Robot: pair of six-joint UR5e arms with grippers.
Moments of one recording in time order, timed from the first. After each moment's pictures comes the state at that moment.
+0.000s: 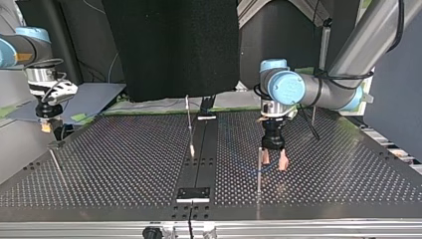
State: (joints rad) left arm -0.22 -1.85 -1.69 -2.65 -1.81 -2.46; right arm 1.54 -1.24 1.69 -0.46 1.26 1.71
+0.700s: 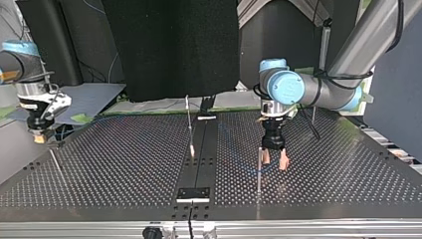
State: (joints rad) left arm -0.22 -1.85 -1.69 -2.65 -1.83 -2.46; right arm 1.53 -1.17 1.50 -0.27 1.28 1.54
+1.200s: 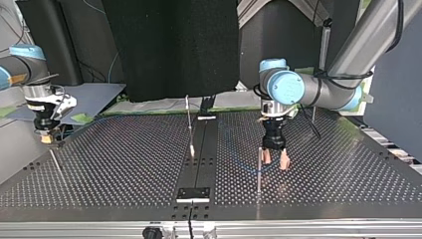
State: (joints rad) left arm -0.22 -1.85 -1.69 -2.65 -1.84 -2.45; right arm 1.54 -1.12 1.48 -0.29 1.28 1.50
